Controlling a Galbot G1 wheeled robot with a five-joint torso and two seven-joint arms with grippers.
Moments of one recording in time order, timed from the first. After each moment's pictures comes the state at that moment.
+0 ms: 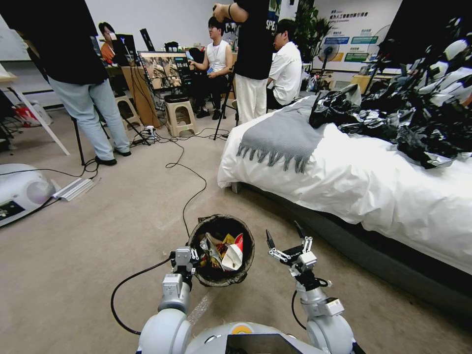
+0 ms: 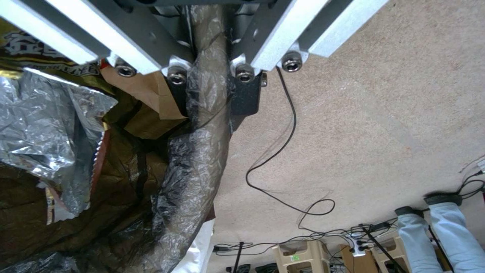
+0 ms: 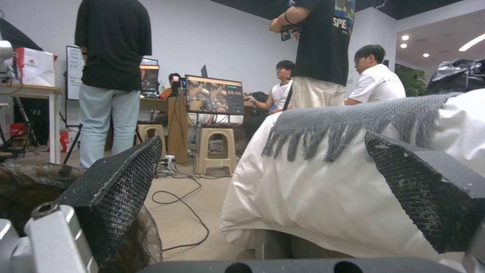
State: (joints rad) left arm 1.74 -1.46 -0.36 -2.32 0.03 0.33 -0.23; right arm -1.71 1.36 0.43 2.10 0.11 0.52 -0.10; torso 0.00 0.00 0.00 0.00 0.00
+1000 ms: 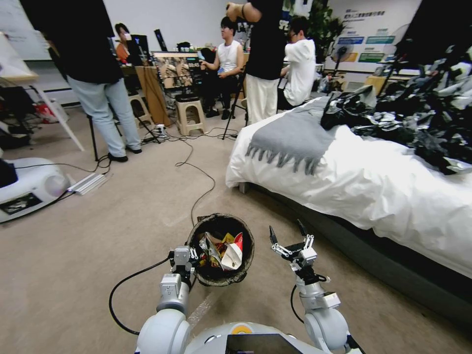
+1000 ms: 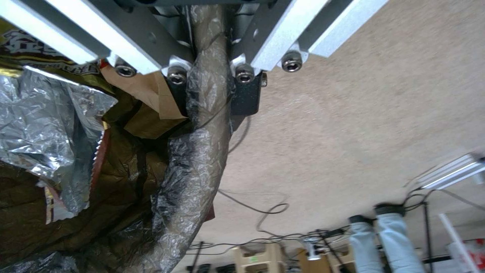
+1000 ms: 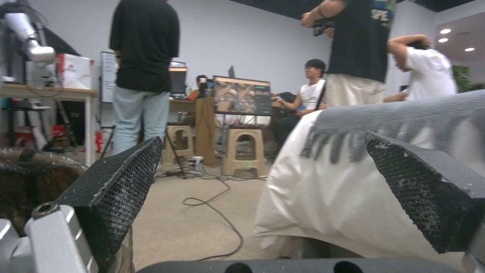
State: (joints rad) left arm 1.75 -1.46 -0.36 -2.35 0.02 0.33 -0.23; right arm -1.67 1.37 0.44 2.06 0.11 0.52 -0.09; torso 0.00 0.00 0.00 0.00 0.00
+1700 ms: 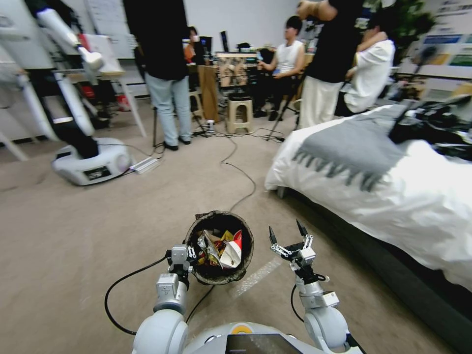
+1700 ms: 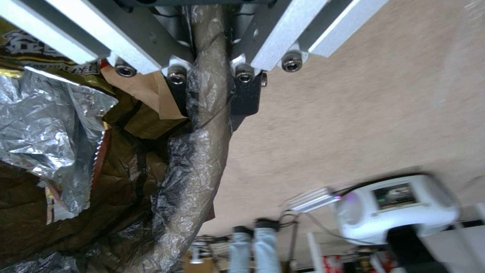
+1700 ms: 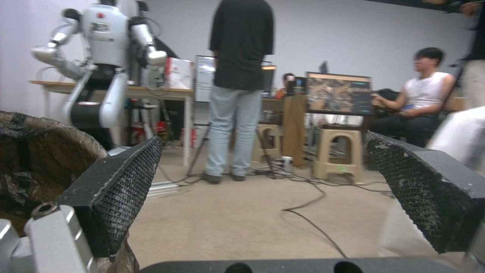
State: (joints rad) left arm 1.75 -1.47 -0.38 -2.38 0.01 0.33 -0.23; right arm -1.65 1.37 0.44 2.03 0.10 0.53 -0.10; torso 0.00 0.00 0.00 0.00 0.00
